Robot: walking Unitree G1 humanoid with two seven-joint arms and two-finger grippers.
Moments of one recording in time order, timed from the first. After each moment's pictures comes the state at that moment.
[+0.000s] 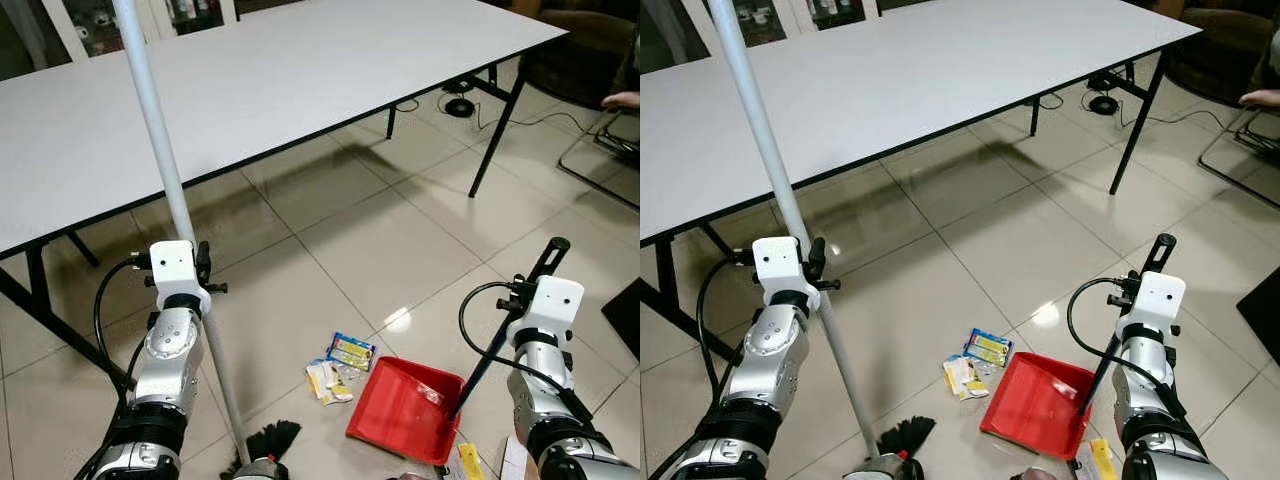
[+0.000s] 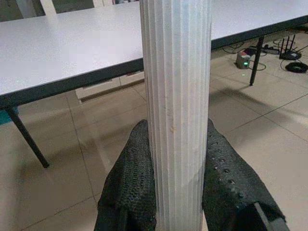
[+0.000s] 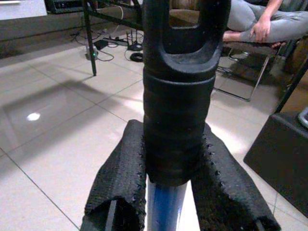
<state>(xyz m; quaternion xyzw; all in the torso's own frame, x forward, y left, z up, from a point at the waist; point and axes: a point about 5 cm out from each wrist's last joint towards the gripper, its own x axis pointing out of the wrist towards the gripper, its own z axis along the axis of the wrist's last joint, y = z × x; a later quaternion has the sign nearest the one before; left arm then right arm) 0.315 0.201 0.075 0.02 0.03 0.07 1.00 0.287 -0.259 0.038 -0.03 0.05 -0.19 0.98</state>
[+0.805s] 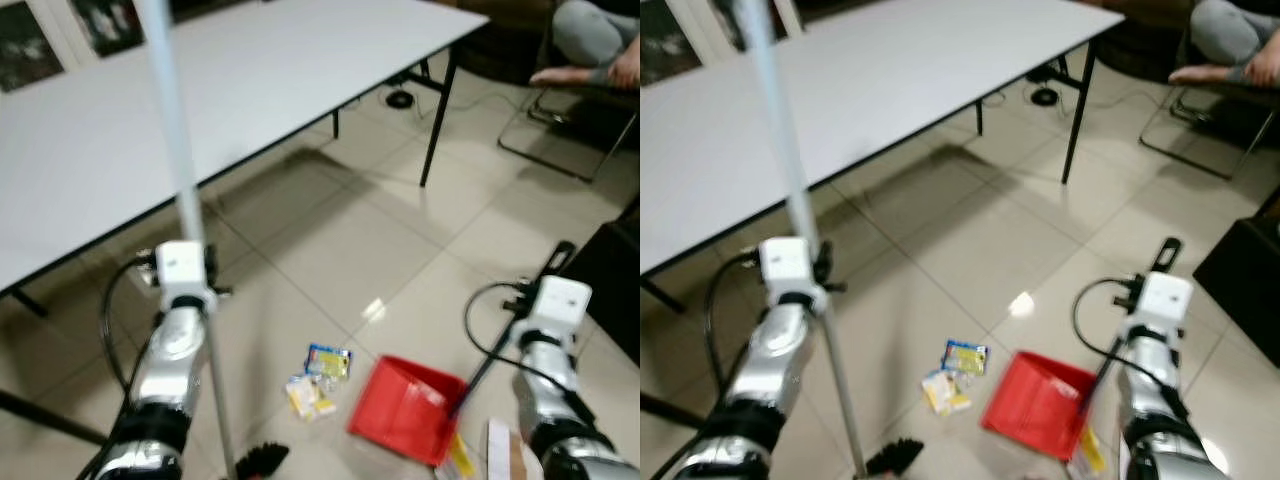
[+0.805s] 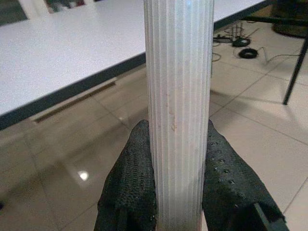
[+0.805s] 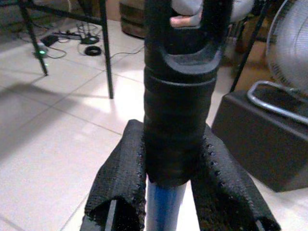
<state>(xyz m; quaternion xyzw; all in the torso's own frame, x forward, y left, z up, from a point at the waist) 0.317 0.191 0.072 0.03 0.04 0.06 1.00 0.285 -0.266 0.038 -0.03 0.05 -0.20 0.98</state>
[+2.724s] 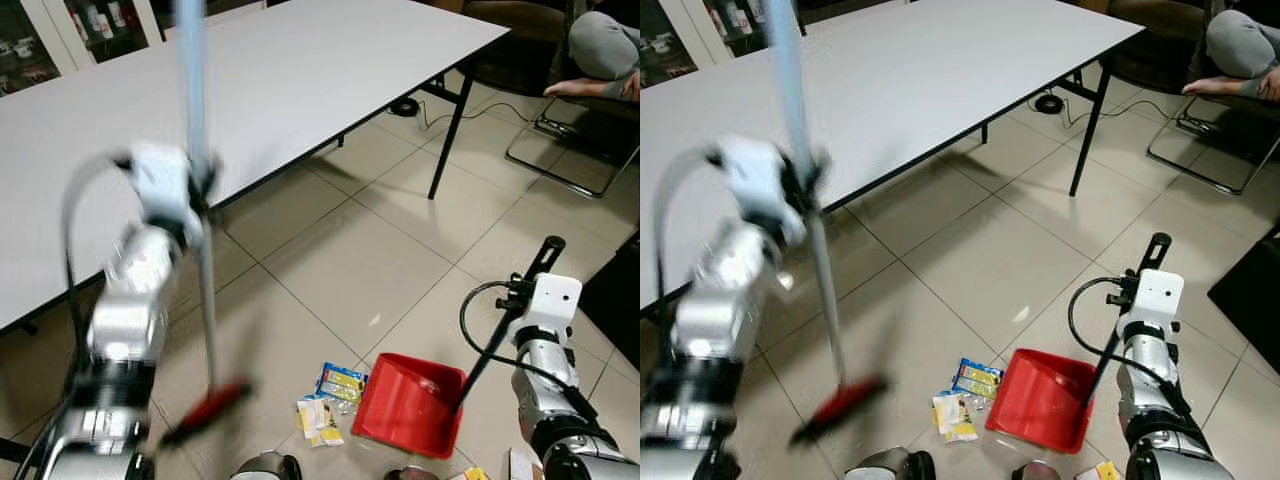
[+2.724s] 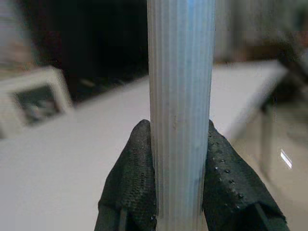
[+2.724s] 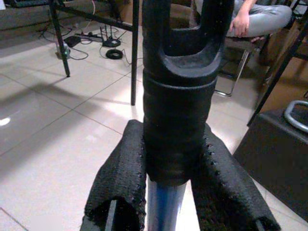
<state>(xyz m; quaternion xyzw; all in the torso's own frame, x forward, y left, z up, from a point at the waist) 0.344 0.200 0.217 0.04 -0.15 -0.01 0.99 0.290 -0.259 0.039 -0.03 0.05 -0.16 0.98</state>
